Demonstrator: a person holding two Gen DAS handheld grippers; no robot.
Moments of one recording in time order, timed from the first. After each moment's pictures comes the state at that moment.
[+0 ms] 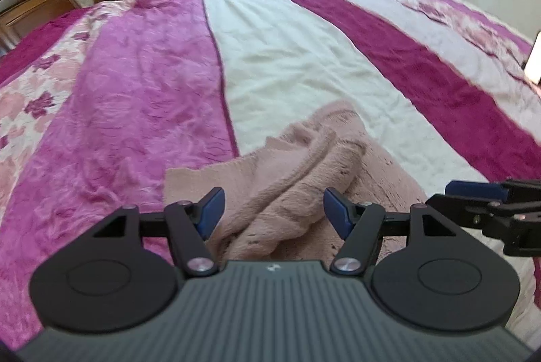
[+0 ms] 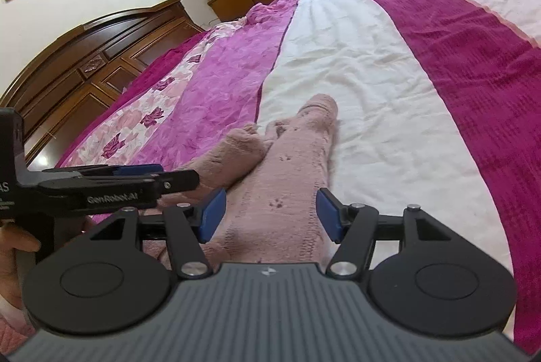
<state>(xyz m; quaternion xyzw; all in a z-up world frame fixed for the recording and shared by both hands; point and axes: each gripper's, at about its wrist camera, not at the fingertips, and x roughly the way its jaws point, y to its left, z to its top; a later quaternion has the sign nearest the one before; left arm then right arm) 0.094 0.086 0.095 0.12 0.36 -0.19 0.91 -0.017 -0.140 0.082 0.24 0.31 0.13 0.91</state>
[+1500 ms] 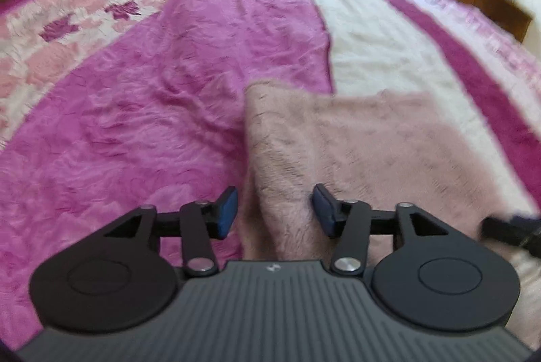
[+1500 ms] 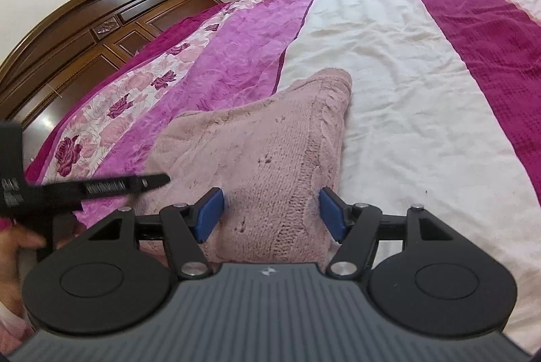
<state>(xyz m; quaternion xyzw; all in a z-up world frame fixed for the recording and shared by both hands) 0.075 0.172 0.049 0.00 0.38 -0.05 0.92 -0.015 -0.101 0.061 0.20 0.34 0.16 0.91</state>
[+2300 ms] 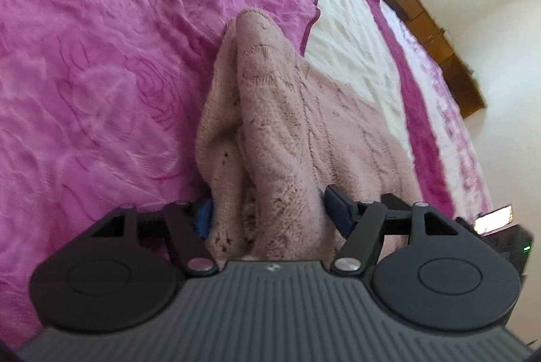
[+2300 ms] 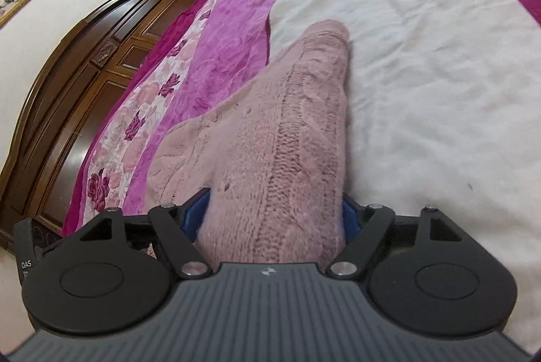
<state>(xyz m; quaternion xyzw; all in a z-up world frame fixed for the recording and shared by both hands) 0.079 0.212 0.008 -0.29 0.44 -0.15 0.84 0.060 -0.123 0.009 0.34 0.40 0.21 0.83</state>
